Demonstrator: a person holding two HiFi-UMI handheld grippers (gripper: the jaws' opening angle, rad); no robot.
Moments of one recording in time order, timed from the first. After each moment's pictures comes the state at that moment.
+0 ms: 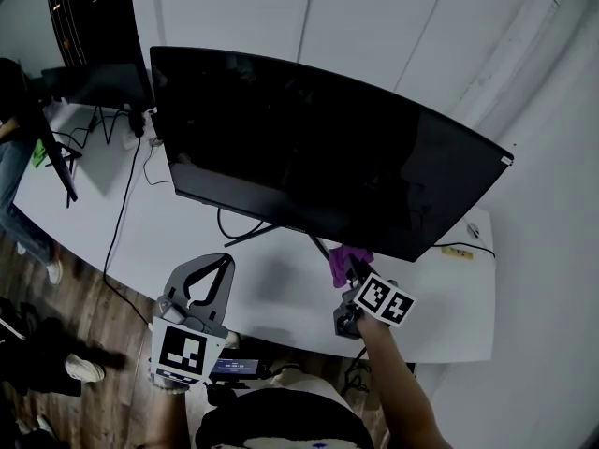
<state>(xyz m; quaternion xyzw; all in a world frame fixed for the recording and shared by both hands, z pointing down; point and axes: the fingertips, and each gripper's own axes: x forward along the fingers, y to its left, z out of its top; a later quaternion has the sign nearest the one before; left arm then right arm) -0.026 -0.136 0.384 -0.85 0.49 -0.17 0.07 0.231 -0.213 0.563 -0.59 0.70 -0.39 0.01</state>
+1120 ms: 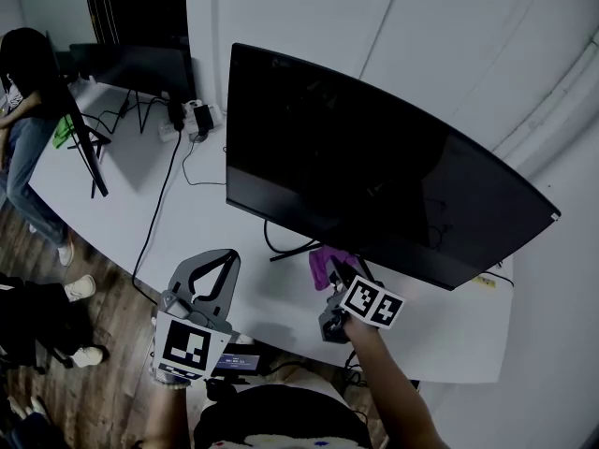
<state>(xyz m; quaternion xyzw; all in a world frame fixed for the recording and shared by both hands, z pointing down) -0.148 -0.173 0.387 -0.84 0.52 -0.18 0.05 0.047 -0.251 0.561 -0.51 0.75 -0.42 -0.02</state>
